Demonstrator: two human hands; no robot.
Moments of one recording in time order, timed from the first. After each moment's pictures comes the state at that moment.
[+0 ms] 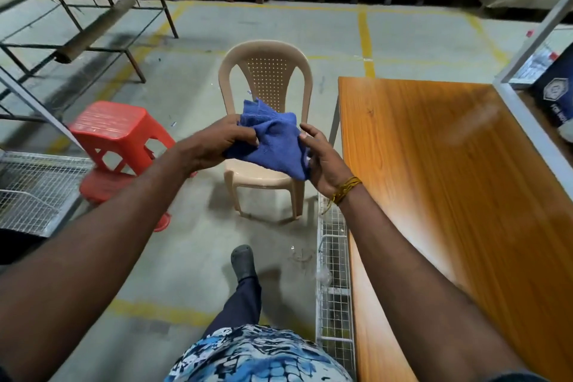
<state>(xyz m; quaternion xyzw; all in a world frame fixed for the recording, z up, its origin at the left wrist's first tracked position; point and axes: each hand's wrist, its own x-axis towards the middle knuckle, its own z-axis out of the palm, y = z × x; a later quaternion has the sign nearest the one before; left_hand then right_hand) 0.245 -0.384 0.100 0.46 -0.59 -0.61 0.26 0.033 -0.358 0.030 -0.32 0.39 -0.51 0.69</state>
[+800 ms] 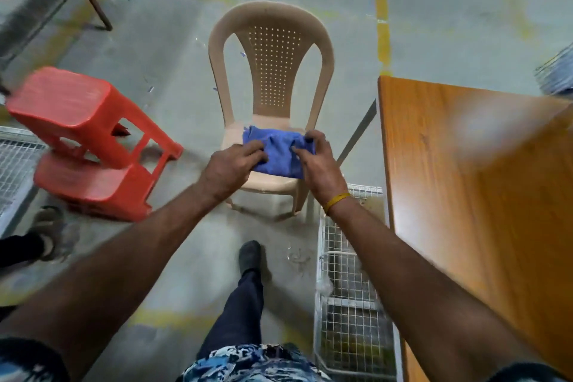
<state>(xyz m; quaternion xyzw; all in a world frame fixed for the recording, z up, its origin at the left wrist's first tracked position) 0.301 -0.581 -0.095 0.43 -0.88 0.00 0.20 0.077 -0.563 -0.085 -0.75 0.60 -0.27 0.12</state>
